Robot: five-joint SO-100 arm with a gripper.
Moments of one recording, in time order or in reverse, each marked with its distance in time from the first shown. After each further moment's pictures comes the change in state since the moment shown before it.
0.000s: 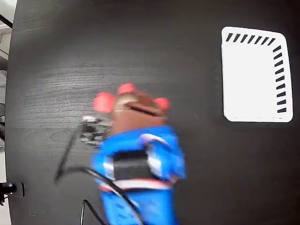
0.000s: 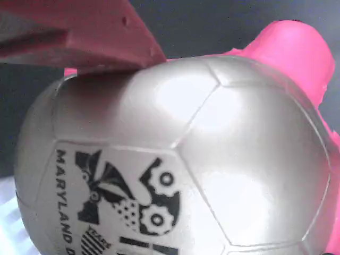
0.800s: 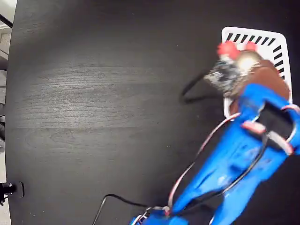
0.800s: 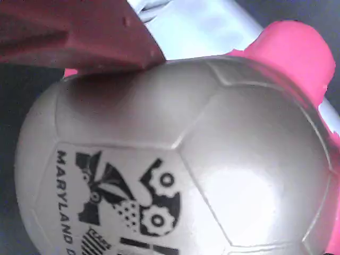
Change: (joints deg) arm 33.8 -39.4 -51.8 3.2 -11.9
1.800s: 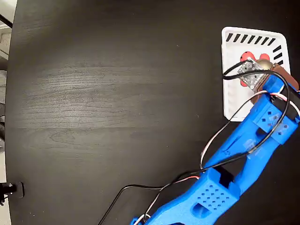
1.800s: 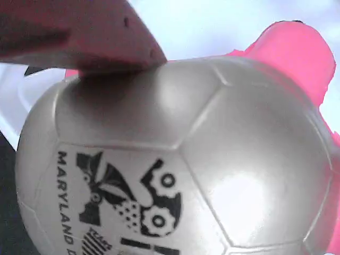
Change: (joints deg) arm 7.1 -35.1 -28.8 -1.0 -6.7
